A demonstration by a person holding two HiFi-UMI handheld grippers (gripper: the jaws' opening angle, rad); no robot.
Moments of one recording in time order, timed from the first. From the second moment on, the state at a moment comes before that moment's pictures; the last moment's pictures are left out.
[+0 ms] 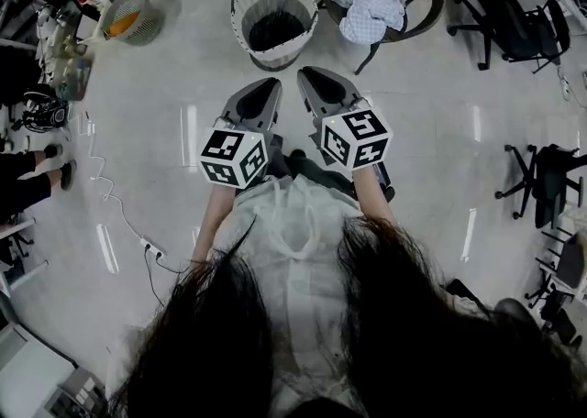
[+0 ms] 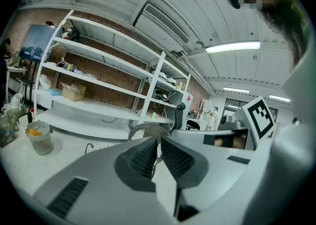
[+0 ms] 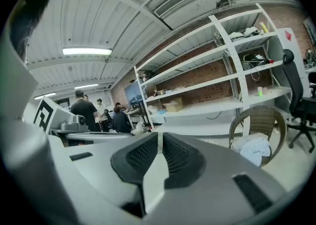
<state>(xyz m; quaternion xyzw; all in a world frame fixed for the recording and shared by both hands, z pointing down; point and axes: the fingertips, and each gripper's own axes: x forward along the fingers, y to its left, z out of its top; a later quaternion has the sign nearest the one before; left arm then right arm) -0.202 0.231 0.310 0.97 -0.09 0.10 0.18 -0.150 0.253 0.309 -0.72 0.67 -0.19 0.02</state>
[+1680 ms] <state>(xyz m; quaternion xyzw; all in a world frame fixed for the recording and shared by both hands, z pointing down) -0.100 0.035 0.318 0.98 0.08 0.13 0.15 -0.066 0.088 0.345 -0.81 0.52 -0.27 0.04</state>
